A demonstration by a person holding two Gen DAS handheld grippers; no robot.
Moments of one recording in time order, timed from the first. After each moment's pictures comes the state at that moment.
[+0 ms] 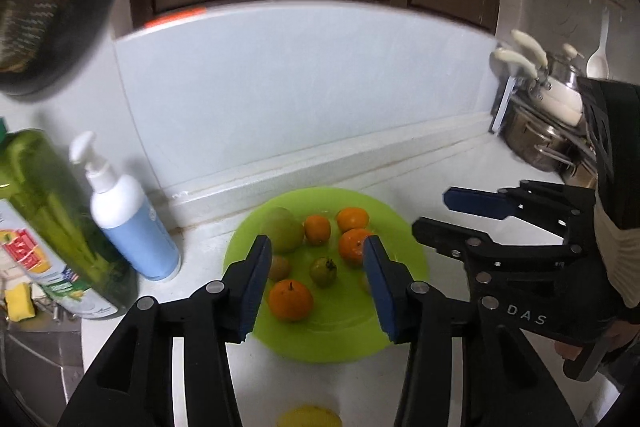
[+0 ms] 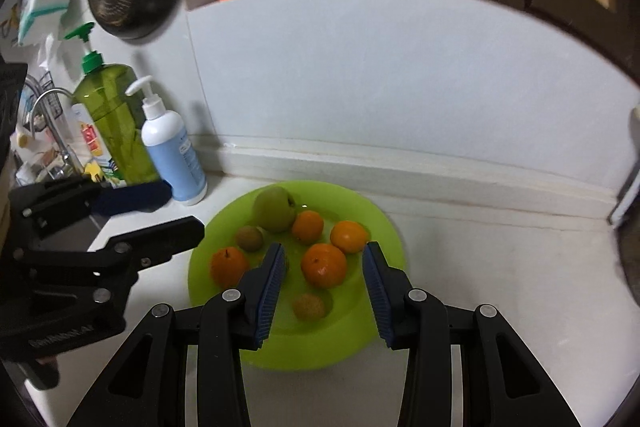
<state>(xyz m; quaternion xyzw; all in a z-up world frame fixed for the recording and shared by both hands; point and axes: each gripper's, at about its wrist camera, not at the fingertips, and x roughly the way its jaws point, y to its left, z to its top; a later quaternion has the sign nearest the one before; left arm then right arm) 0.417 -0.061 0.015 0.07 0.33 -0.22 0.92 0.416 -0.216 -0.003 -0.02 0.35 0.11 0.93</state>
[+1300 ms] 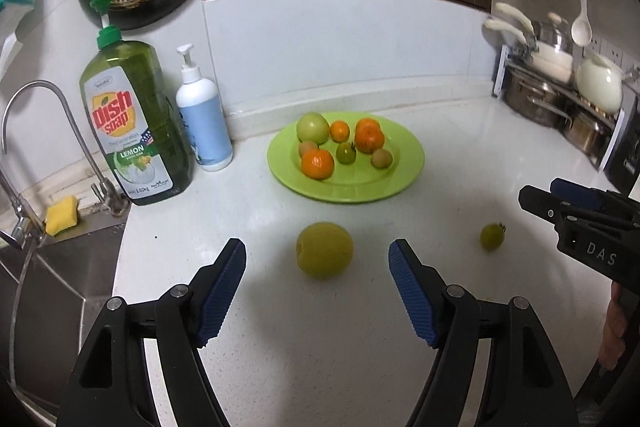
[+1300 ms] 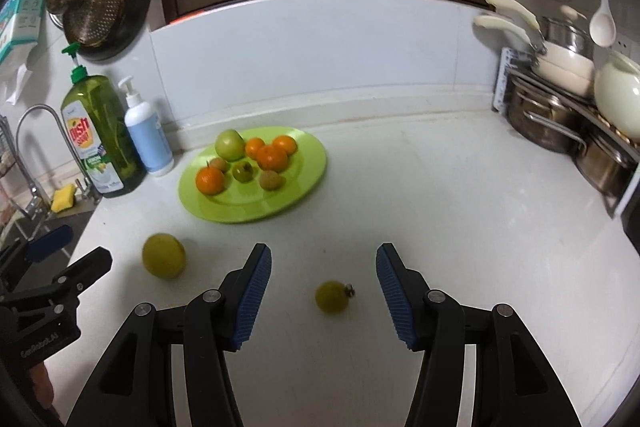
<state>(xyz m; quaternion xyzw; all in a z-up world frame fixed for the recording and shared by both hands) 0.273 -0.005 -0.033 0.09 0.32 -0.16 0.93 0.232 -0.212 -0.027 0.07 0.34 -0.08 0.94</state>
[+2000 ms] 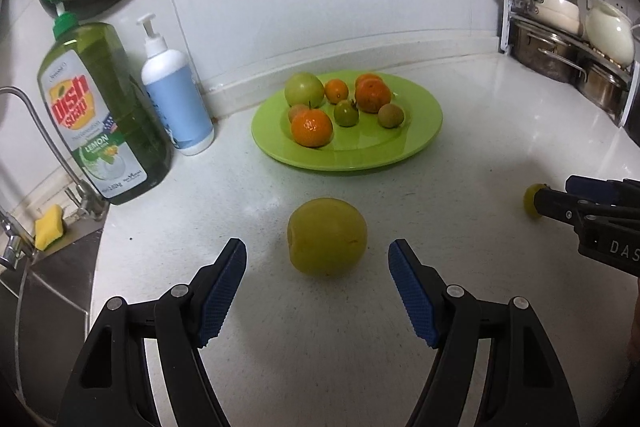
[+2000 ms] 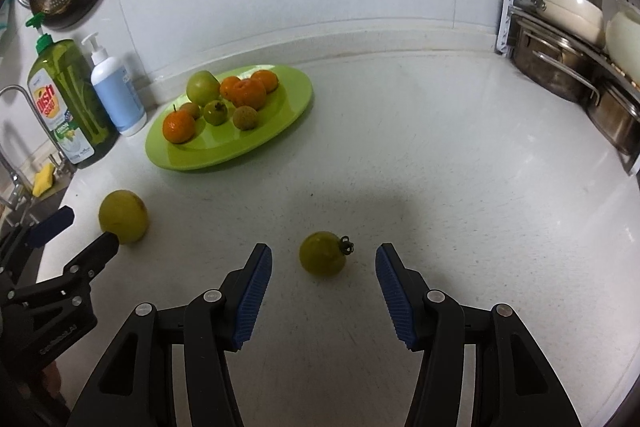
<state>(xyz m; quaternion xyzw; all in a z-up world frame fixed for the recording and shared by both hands) 0.310 -0.026 -0.082 0.14 0.35 -0.16 0.91 0.255 -0.223 -0.080 0.09 0.41 -0.09 0.90</state>
